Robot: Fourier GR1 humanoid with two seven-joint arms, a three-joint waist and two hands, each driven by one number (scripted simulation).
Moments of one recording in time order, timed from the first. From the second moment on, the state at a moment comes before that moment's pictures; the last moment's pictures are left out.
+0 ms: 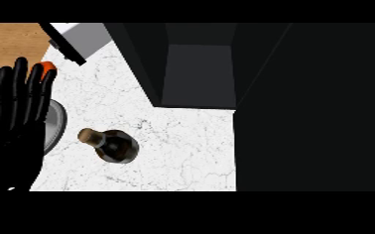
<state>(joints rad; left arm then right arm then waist) 0.00 0.08 0.01 -2.10 0.04 -0.02 -0.04 0.00 -0.10 -0.01 -2.10 0.03 0.00 -0.02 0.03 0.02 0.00</state>
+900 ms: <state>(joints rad) 0.15 0.24 0.12 -2.26 0.82 -0.18 0.37 0.25 -0.17 0.12 -2.39 -0.28 0.19 0.24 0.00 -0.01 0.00</state>
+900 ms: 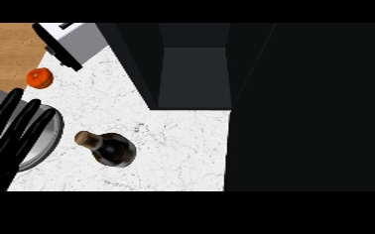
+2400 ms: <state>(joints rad) 0.11 0.41 0.55 -2.36 1.22 -0.01 0.64 0.25 -0.17 0.23 -2.45 -0.24 0.09 0.36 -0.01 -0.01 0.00</state>
